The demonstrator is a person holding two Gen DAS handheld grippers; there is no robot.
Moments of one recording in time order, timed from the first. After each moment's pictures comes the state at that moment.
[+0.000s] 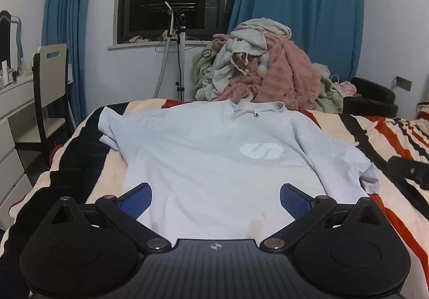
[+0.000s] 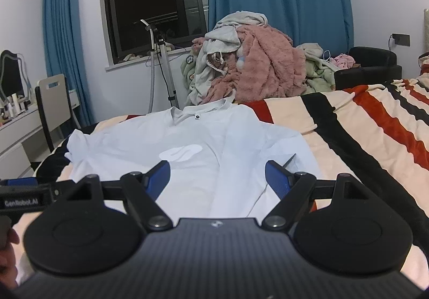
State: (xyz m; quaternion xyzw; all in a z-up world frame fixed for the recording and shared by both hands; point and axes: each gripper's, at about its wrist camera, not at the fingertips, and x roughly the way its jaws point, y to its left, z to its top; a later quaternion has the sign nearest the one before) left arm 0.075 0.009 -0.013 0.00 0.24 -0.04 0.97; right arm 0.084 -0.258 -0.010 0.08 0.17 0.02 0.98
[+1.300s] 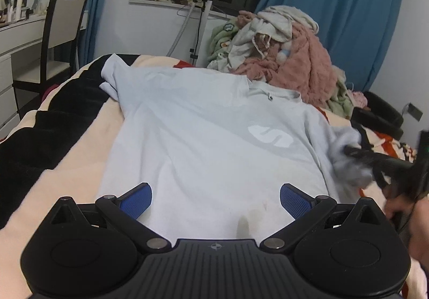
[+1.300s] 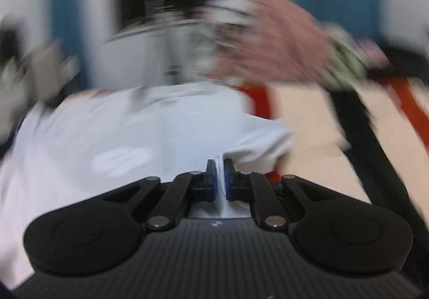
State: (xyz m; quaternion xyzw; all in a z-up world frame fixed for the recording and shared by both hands) left arm 0.115 0.021 -0.050 -0.10 0.30 -0.02 0.95; right arm 0.272 -0.286 -0.068 -0.01 0.22 0.09 0.97
